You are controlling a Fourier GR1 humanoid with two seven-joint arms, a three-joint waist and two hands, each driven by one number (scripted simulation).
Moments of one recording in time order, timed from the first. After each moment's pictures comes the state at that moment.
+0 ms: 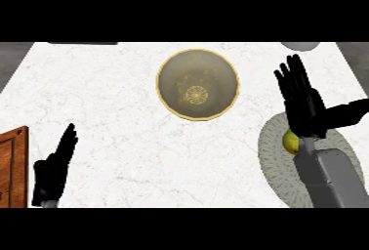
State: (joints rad) left arm 0.04 0.44 -0.24 -1.31 0.26 0.33 -0.13; right arm -0.35 -0.22 0.07 -1.39 -0.42 -0.19 -0.06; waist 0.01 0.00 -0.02
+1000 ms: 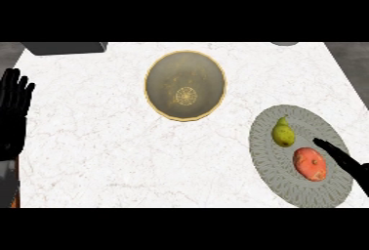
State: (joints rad) left arm -0.15 0.54 -0.01 -1.47 0.40 0.26 -0.14; right arm 0.20 -0.69 0.12 -1.95 -0.08 0.24 -0.62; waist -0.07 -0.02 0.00
